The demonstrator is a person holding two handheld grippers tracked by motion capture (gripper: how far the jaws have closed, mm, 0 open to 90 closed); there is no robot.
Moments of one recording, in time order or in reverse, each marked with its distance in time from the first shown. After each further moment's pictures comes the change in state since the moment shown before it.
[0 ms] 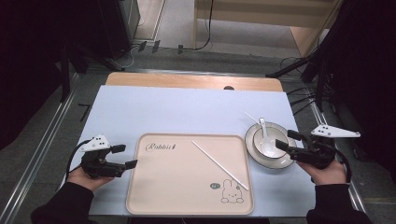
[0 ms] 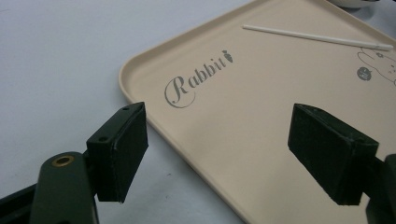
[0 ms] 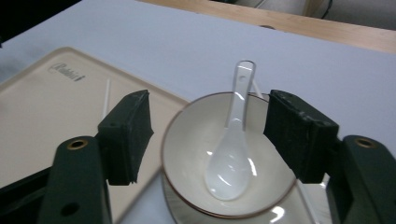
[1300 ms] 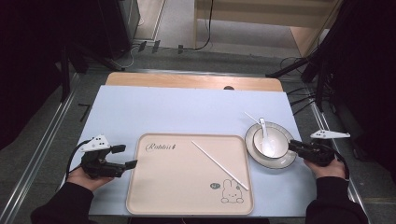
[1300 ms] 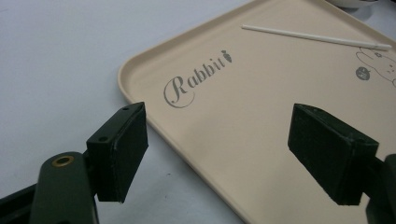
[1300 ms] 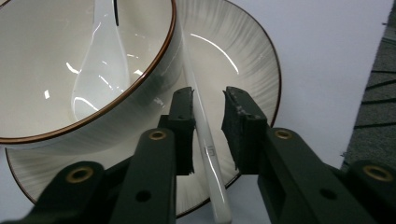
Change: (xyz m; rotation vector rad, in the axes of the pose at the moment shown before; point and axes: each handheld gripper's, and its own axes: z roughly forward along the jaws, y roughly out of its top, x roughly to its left) left arm 0.000 0.000 0.000 -0.004 -0.003 0.000; right arm -0.082 -0.059 0.035 0.173 -0.075 0.036
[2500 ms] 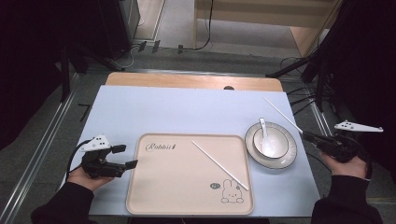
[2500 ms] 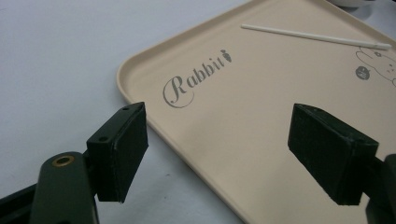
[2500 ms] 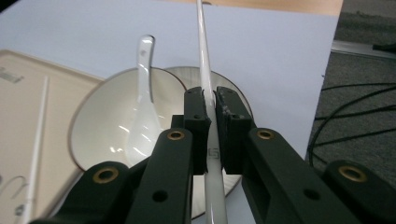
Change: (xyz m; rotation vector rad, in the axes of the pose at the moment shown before) left arm 0.000 0.000 0.001 0.005 0.000 0.001; right arm 0.008 0.034 -0.064 -0.115 -0.013 0.094
